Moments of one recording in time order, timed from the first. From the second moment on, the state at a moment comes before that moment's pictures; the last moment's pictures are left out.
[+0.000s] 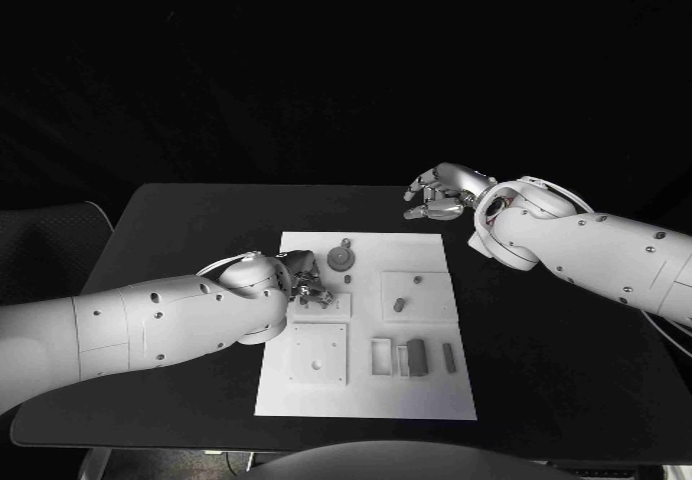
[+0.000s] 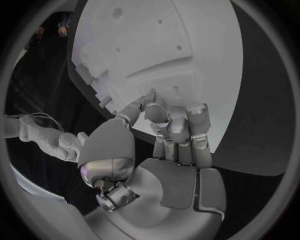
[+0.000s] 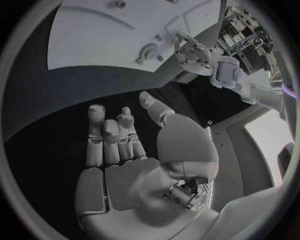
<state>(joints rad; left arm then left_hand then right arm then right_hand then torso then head) 1.19 -0.64 -0.24 1.45 -1.32 -0.24 -0.58 0.88 -0.10 0.53 -0.22 0.32 1.14 0.00 0.52 0.83 1.41 -0.13 0.91 0.61 1.21 -0.21 1.46 0.73 0.05 1.31 -0.24 0.86 1.31 1.21 -0.70 0.00 1.27 -1.29 -0.29 -0.06 1.06 -0.11 0.52 -0.25 0.10 0.84 0.17 0.27 0.42 0.94 0.06 1.24 0.99 1.06 -0.04 1.60 0.77 0.22 1.04 0.02 0.98 1.31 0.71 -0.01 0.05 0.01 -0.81</state>
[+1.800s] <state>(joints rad) 1.18 -0.66 -0.24 1.47 -1.28 -0.24 -0.58 0.88 -0.10 0.53 -0.22 0.32 1.14 0.00 0.52 0.84 1.41 -0.13 0.92 0.61 1.21 -0.22 1.46 0.73 0.05 1.31 -0.24 0.86 1.31 1.21 -0.70 0.00 1.27 -1.29 -0.29 -0.06 1.06 -0.11 0.52 -0.25 0.10 0.84 0.17 0.27 0.42 0.94 0.07 1.24 0.99 1.06 -0.04 1.60 0.77 0.22 1.04 0.01 0.98 1.31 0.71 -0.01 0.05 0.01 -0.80</state>
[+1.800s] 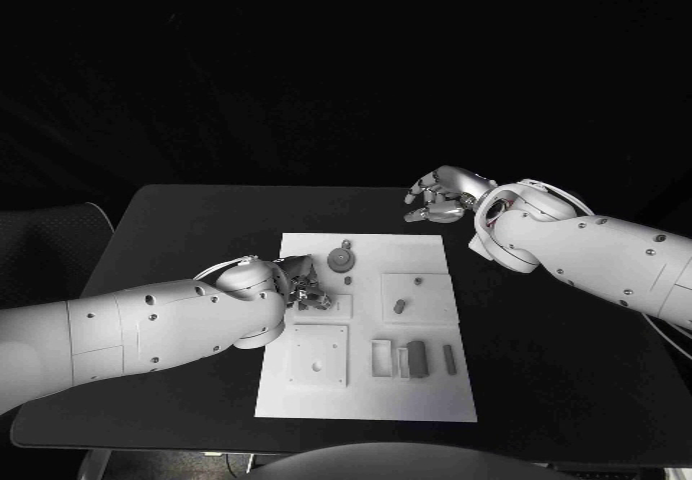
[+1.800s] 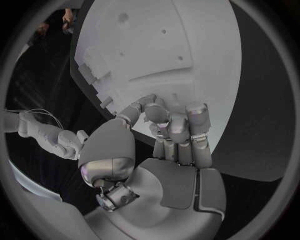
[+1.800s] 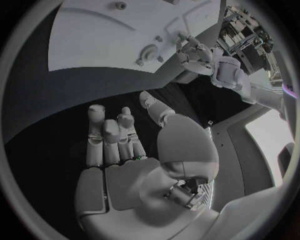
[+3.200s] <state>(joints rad) 1.19 -0.64 -0.23 1.45 -1.25 -0.18 -0.59 0.87 -0.09 0.53 -0.23 0.31 1.14 0.00 0.53 0.84 1.41 -0.13 0.92 0.60 1.21 -0.22 1.46 0.72 0.05 1.31 -0.24 0.86 1.31 1.20 -0.70 0.00 1.27 -1.29 -0.28 -0.07 1.06 -0.11 0.52 -0.25 0.10 0.84 0.17 0.27 0.41 0.94 0.06 1.24 0.99 1.06 -0.04 1.60 0.77 0.22 1.04 0.02 0.98 1.31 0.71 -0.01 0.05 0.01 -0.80</state>
